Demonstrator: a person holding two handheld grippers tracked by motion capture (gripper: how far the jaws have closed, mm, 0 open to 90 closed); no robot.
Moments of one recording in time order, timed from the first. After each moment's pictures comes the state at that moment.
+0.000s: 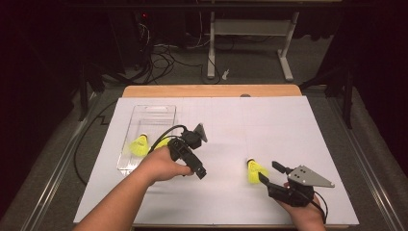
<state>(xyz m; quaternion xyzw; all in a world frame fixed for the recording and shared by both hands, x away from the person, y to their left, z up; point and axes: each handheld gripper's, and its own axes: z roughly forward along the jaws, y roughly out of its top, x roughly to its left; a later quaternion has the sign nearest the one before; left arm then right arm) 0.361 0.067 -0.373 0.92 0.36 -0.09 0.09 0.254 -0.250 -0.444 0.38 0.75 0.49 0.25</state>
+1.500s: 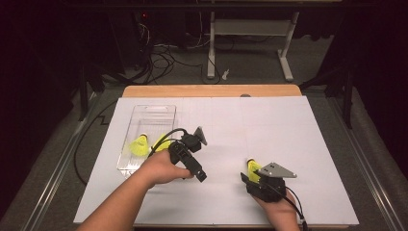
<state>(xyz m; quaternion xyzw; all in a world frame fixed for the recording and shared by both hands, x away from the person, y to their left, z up) 0.358 0.068 -0.384 0.92 0.35 -0.10 0.10 0.273 -0.195 -0.471 0.45 0.77 0.40 0.21</state>
